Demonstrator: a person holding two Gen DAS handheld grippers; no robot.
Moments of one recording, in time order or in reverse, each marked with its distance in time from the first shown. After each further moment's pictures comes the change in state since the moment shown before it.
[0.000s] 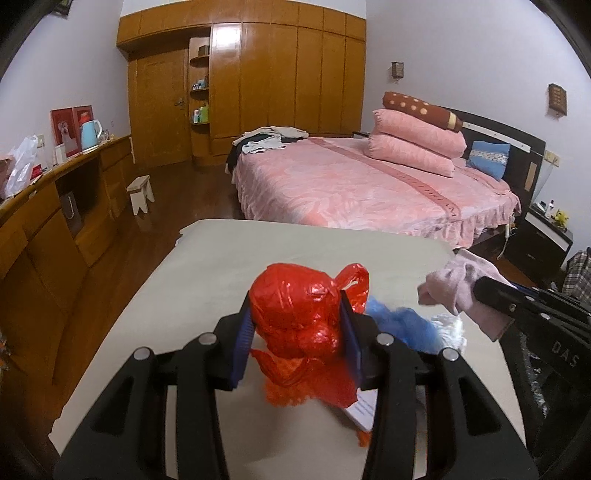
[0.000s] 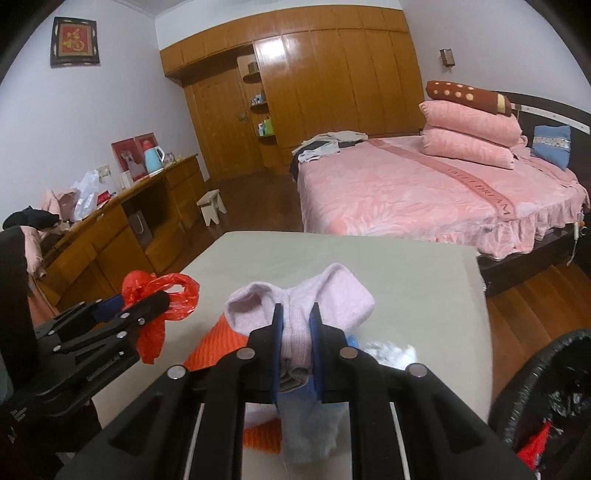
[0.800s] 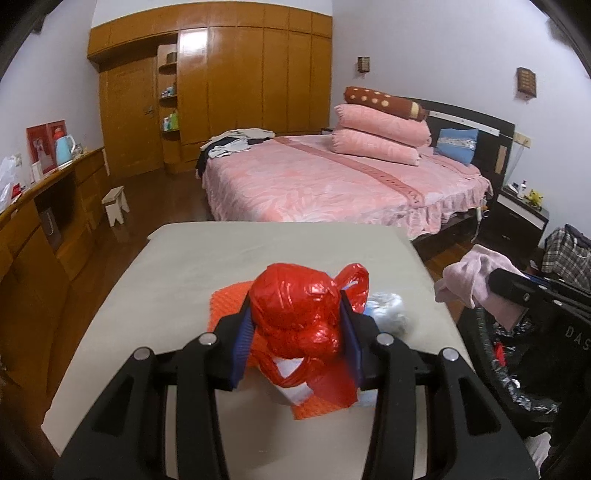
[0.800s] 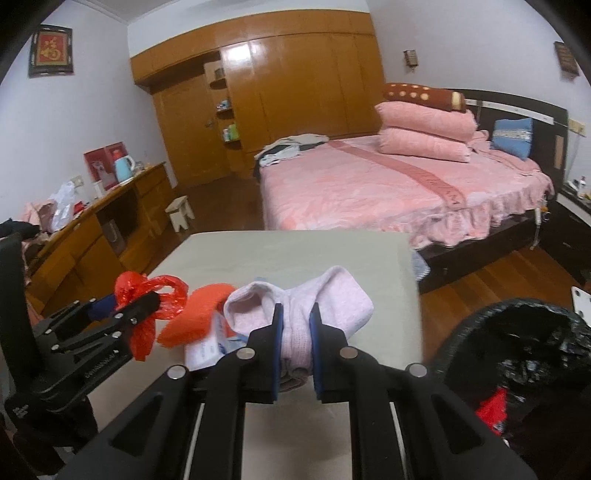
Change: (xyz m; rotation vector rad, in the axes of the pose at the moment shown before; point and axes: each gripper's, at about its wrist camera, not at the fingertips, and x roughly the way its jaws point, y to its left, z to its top) left arm -0.032 -0.060 -0.016 0.080 0.003 -0.095; right arm -0.076 -0.047 -0.021 0.058 -0.012 -0.141
